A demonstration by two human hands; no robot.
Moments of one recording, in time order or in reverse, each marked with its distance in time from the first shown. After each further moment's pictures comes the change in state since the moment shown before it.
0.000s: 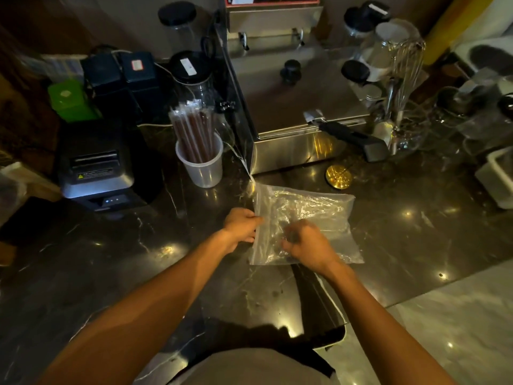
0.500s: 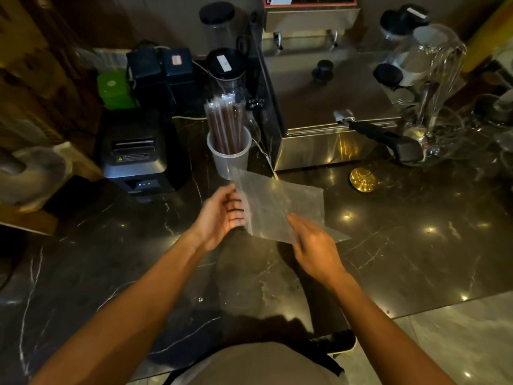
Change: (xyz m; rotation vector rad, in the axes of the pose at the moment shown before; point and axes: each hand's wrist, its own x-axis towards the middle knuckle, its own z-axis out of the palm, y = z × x) left_hand -0.039 -0.027 -0.084 -0.681 -0.093 0.218; right_hand -0.017 -0.023 0.027 -0.206 0.260 -0.343
